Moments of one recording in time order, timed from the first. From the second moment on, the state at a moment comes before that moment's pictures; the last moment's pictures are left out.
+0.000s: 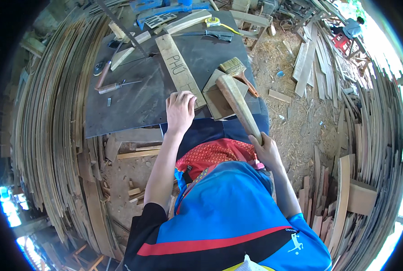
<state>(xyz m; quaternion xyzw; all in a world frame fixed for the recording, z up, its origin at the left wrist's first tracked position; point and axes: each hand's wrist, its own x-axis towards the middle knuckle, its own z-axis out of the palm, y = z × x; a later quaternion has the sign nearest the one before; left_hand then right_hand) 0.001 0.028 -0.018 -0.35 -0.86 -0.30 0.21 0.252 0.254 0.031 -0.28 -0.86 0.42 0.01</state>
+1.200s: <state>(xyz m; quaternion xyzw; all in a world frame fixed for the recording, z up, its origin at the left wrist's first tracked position) 0.007 0.029 0.008 -0.37 -0.87 -0.30 0.14 0.251 0.252 0.021 -0.30 -0.83 0.48 -0.03</state>
